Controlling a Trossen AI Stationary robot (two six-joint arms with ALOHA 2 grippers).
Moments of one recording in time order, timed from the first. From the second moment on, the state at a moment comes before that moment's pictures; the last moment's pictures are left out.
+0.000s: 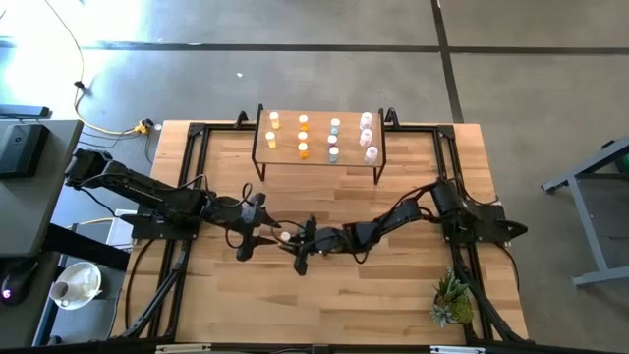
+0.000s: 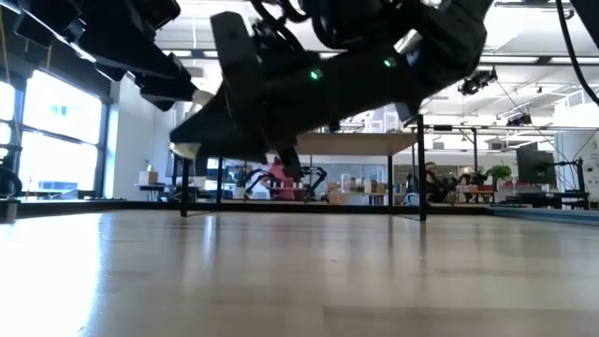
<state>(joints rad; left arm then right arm) -0.12 1.06 0.47 0.09 -0.04 -0.17 0.24 2.17 1.19 0.69 0.27 0.41</state>
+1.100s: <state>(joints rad) -0.12 1.06 0.47 0.06 -0.07 -0.18 0.23 2.17 1.39 0.38 0.29 0.32</state>
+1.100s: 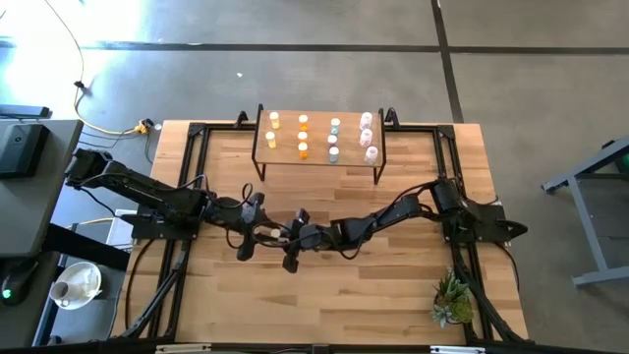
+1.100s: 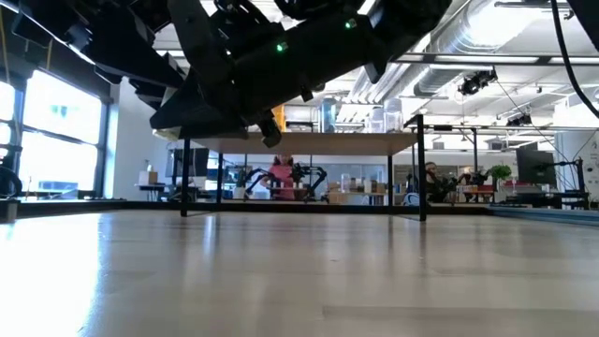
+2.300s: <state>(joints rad) -0.06 0.98 0.47 0.08 -0.14 -0.12 0.23 2.01 1.39 0.20 0.36 0.33</state>
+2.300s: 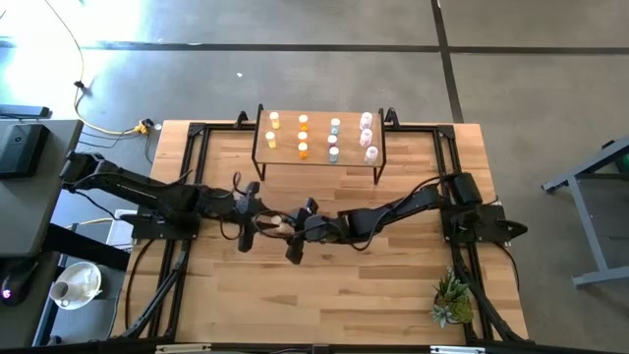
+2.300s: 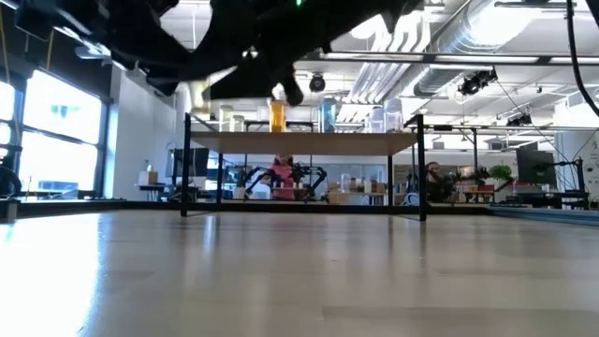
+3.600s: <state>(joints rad) 0.42 0.83 0.66 -0.24 -0.13 0.09 0.22 1.71 1.39 0.01 0.51 0.20</state>
